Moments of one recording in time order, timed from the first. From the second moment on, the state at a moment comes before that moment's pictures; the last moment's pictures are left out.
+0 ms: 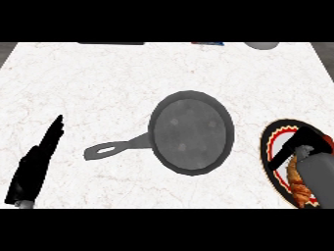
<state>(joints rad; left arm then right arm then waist) 0.07 0.41 -0.19 -1.60 0.02 0.21 0.13 -0.34 -0.45 0.24 -1.12 0.48 0.18 1.19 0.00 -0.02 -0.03</state>
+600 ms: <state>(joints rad) 0.11 0.41 -0.16 -1.60 0.01 0.23 0.14 -0.15 -0.29 0.25 -1.37 0.67 0.04 1.20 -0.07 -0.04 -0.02</state>
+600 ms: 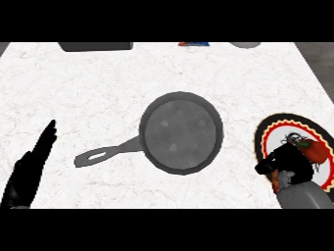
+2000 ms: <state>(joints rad) 0.06 0.40 -0.18 -1.60 0.00 0.18 0.13 -0.26 -0.02 0.39 -1.89 1.59 0.03 1.24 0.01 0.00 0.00</state>
